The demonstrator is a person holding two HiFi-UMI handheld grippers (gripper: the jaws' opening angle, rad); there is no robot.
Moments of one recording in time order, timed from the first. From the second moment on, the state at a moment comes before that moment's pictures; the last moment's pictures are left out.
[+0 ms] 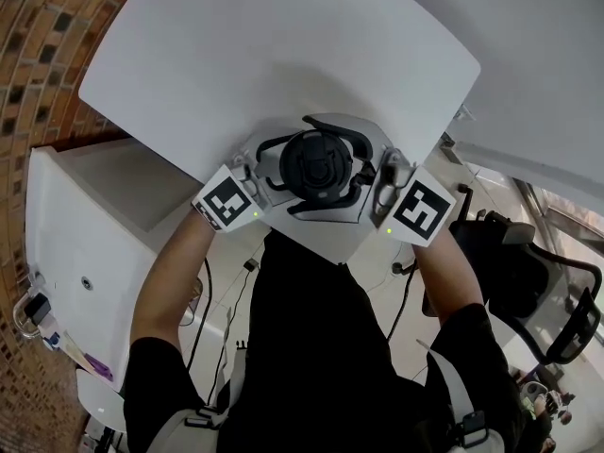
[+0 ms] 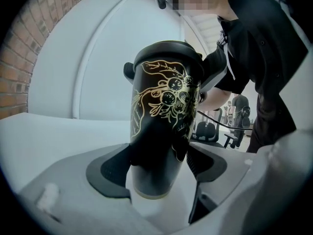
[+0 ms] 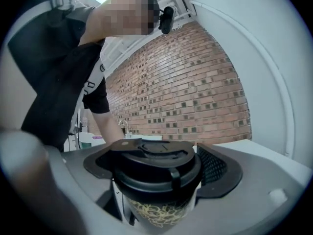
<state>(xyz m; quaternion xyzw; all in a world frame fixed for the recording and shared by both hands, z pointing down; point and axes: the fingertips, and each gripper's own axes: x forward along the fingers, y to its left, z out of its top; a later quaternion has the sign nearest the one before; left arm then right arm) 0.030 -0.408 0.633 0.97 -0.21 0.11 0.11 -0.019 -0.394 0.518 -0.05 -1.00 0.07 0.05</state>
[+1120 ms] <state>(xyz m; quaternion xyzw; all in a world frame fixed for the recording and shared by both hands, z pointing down) 0.030 -0.405 0.637 0.97 -0.21 0.13 0.07 0.004 -0.423 0.475 -0.04 -0.98 0.17 -0.04</state>
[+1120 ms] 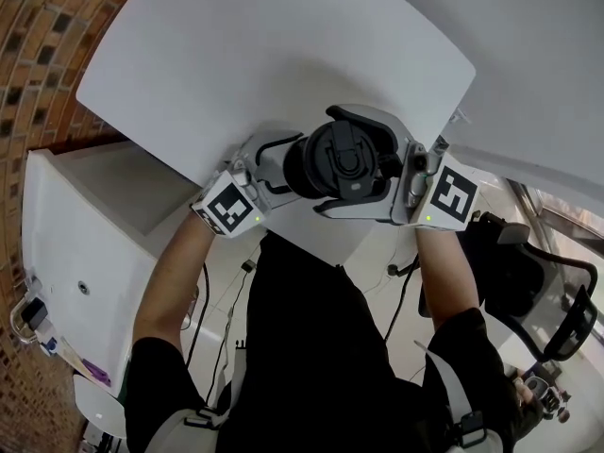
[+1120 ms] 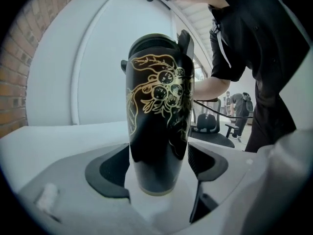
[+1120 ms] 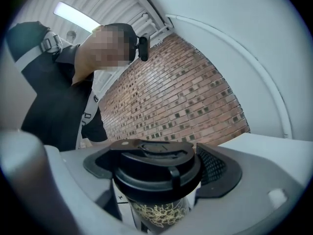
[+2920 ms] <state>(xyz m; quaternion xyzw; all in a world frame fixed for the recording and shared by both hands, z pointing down) 0.065 -0.178 0.469 0.95 -0.28 0.07 0.08 0.099 -0.173 0.342 0.03 -0.99 0.05 -0.10</state>
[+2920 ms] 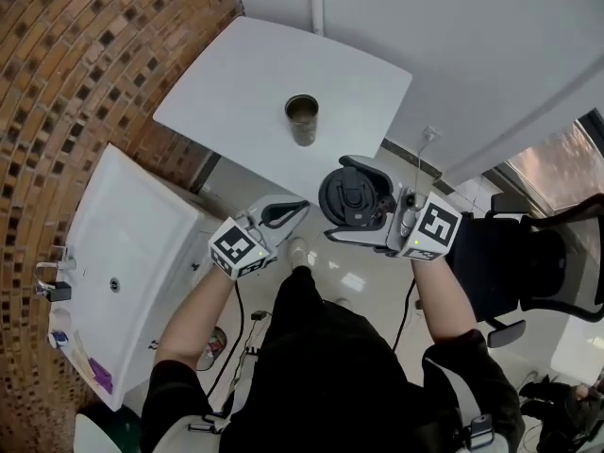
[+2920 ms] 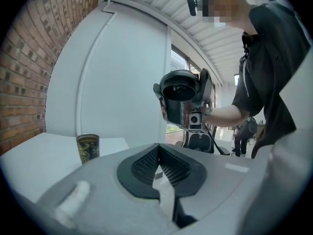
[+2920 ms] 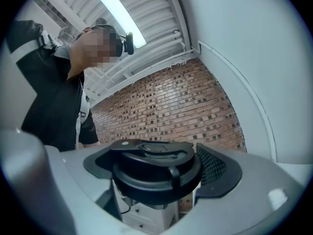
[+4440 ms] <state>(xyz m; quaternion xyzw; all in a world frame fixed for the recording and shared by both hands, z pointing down) 0.008 0.087 0.346 0.94 -0.33 -0.01 0.04 0.131 0.088 0.269 0.07 -0.99 0.04 -0.12</state>
